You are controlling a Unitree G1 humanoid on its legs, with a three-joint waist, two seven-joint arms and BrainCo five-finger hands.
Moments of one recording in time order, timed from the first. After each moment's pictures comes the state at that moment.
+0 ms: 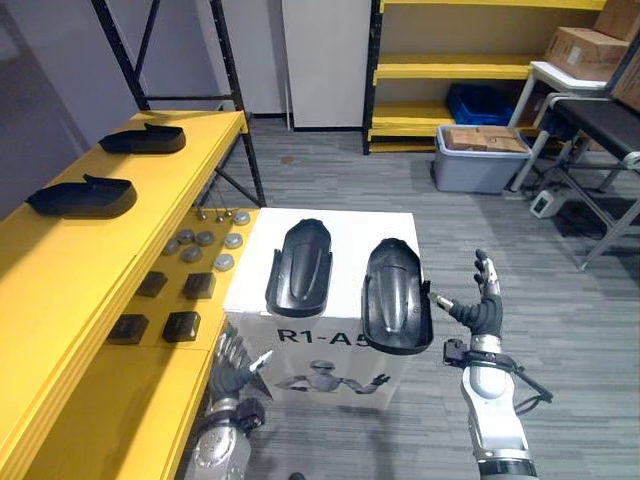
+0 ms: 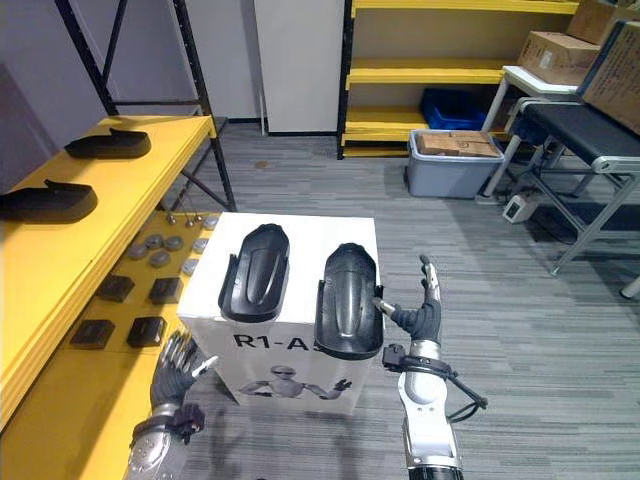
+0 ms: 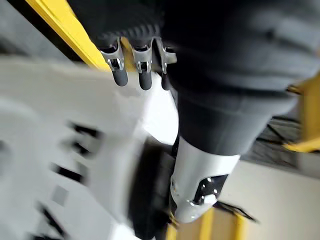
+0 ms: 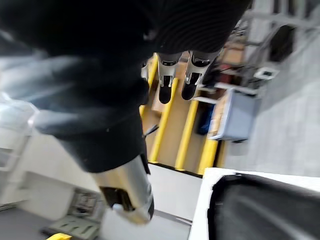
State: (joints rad) left arm 0.29 0.02 0.04 0.21 -0.27 -0.12 0.13; right arm 0.00 -0.07 -0.14 0.09 -0.20 -0.12 -0.25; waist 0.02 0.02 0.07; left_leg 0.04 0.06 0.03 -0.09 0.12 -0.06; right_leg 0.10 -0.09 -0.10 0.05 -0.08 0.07
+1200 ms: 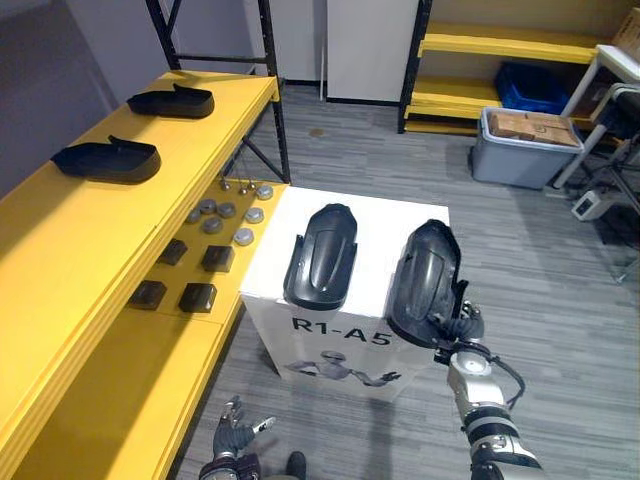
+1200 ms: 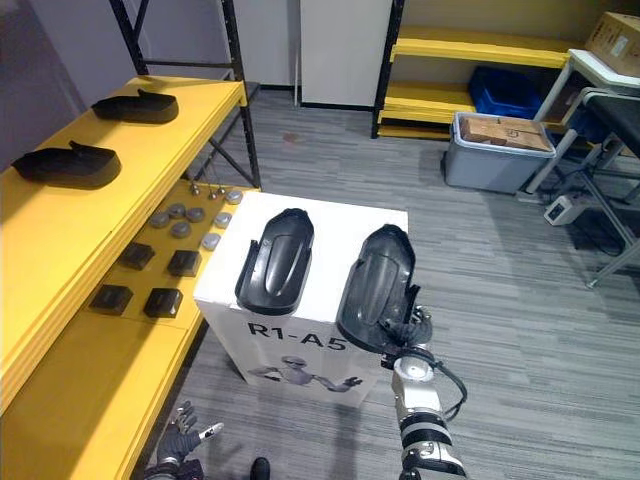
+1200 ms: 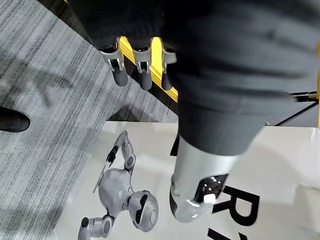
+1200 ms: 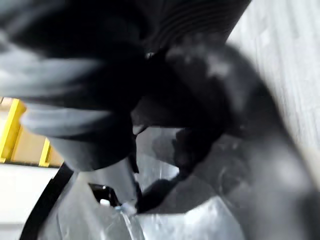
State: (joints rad) left arm 0.31 0.04 0.05 0.45 -0.17 -0.07 0.12; right arm -0.32 -0.09 -0.26 0.68 0.03 0.02 -0.33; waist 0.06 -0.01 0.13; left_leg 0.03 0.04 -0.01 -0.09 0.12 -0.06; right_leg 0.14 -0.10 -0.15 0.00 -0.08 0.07
